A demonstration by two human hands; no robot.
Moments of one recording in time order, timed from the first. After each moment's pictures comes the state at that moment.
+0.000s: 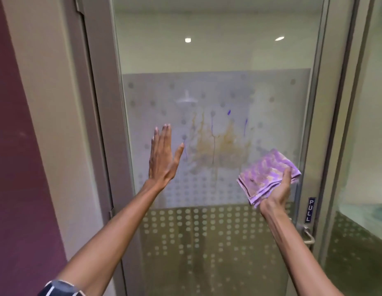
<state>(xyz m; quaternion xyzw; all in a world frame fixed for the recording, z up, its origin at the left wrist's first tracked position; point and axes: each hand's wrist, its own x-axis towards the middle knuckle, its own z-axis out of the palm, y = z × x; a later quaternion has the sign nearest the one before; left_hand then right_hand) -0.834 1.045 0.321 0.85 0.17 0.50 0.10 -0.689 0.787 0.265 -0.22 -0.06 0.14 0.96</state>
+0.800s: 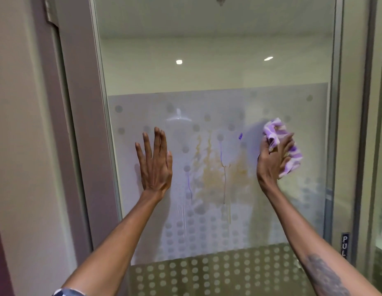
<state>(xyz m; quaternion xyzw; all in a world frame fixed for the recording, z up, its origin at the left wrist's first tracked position) -0.734 1.168 0.366 0.78 0.18 0.58 -0.10 -0.552 0.913 0.378 -0.65 -0.10 -0.29 0.69</state>
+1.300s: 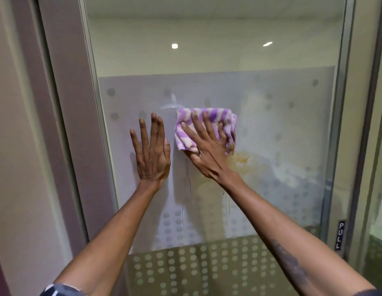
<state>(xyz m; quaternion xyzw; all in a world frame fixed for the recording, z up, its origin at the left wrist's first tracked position) -0.728 1.175 0.361 0.77 0.18 0.60 -0.13 -0.626 1.016 0.375 -0.70 -0.47 -0.48 0.25</state>
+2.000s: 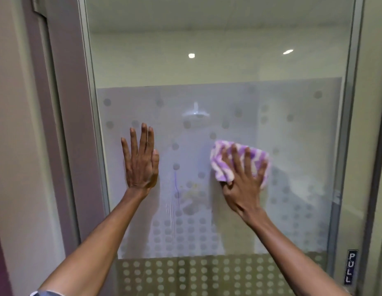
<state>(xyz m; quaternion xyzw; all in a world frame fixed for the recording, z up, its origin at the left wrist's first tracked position) -0.724 1.177 0.358 0.76 0.20 0.60 -0.16 -0.554 0.931 0.305 -0.75 -0.35 -0.52 0.23</state>
